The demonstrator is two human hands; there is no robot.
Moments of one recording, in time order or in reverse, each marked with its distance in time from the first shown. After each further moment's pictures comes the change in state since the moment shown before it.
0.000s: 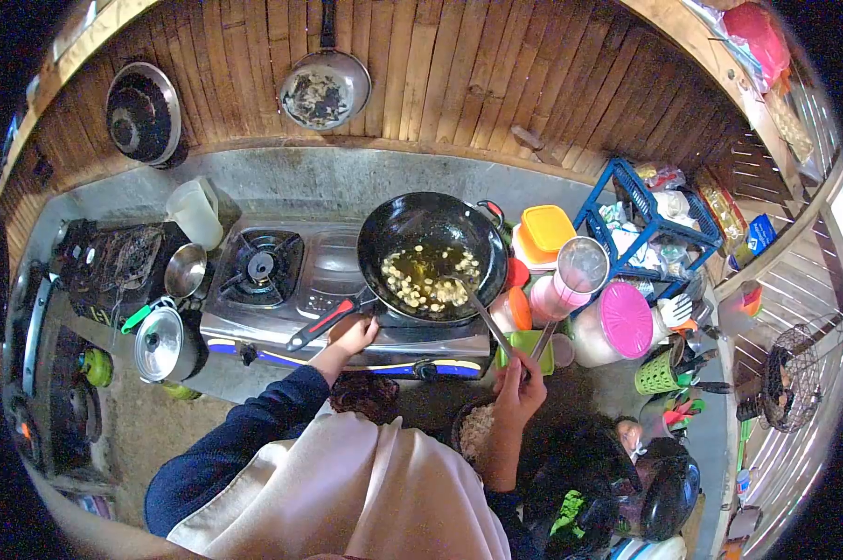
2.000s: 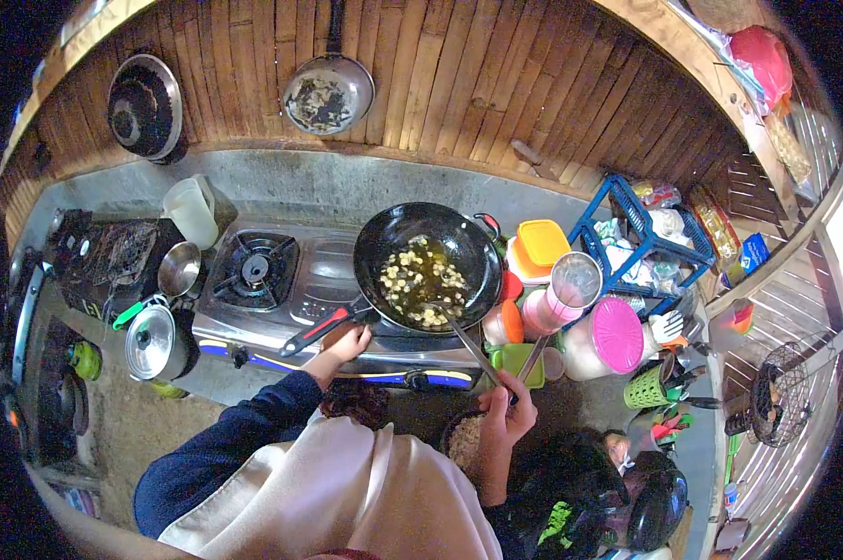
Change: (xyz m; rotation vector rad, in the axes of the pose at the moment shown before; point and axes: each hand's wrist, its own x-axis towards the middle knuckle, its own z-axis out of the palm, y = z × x) left_hand -0.002 0.007 -0.009 -0.003 -0.037 -0.015; right_hand -0.010 -0.018 -0.004 -0.085 -0.126 -0.233
